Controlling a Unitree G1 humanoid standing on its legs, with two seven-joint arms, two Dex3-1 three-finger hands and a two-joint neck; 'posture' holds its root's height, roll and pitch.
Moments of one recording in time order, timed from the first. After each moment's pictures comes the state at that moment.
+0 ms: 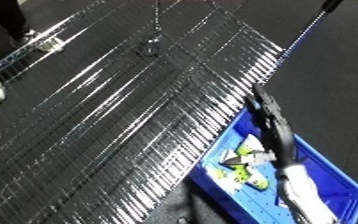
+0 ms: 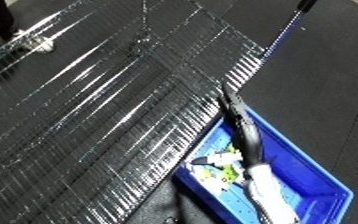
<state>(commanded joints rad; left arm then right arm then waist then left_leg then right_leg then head) -0.13 0.30 -0.14 0.19 -0.80 -0.08 -0.10 -0.08 -0.51 -0.11 0.08 0.36 -0.30 -0.17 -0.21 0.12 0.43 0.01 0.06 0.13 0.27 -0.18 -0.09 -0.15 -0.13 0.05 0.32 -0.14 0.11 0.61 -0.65</state>
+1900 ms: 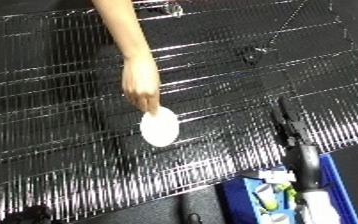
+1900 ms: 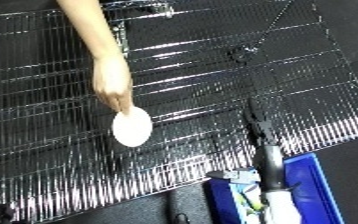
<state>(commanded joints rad) -0.08 0.40 -0.04 0.14 -0.75 0.01 -0.15 -0.08 -0.39 0.03 0.11 0.34 -0.32 -0.28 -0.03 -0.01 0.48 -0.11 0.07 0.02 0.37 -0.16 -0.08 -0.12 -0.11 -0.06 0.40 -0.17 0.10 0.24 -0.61</state>
